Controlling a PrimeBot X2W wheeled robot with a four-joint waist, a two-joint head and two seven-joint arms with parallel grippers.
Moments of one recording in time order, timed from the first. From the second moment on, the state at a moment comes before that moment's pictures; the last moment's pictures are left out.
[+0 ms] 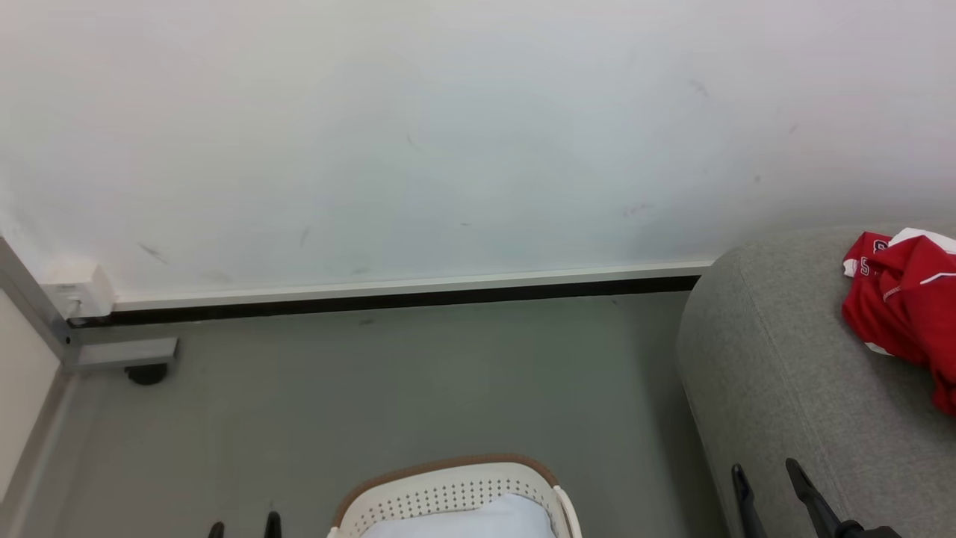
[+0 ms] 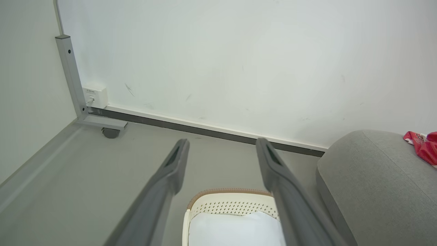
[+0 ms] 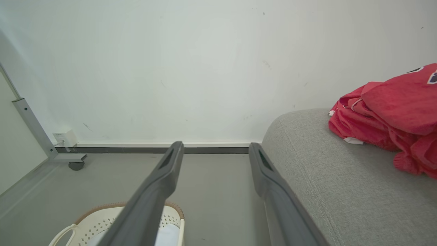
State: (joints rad) left arm 0.20 0.06 0.00 0.12 -0.29 -0.04 -0.26; right arm 0.03 -0.05 0.08 0.29 0.20 0.13 -0.26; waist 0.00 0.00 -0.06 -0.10
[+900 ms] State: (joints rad) left arm 0.18 0.04 0.02 0.20 -0.43 -0.07 -0.21; right arm 0.04 -0.04 0.06 0.36 0.38 0.13 -0.21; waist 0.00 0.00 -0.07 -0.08
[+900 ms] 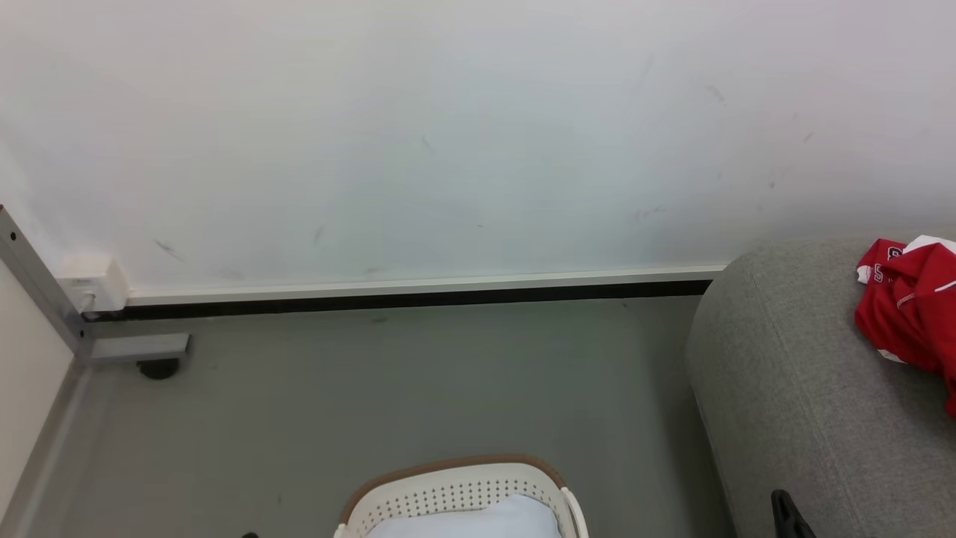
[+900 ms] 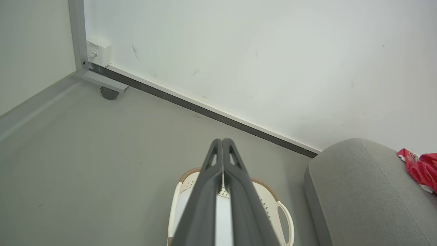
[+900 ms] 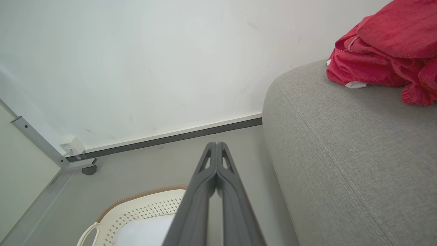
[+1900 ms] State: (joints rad) left arm 0.08 0.04 0.05 0.22 -0.87 -0.09 -0.09; right arm -0.01 -0.04 0.00 0.32 0.84 0.13 -0.09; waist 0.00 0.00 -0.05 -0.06
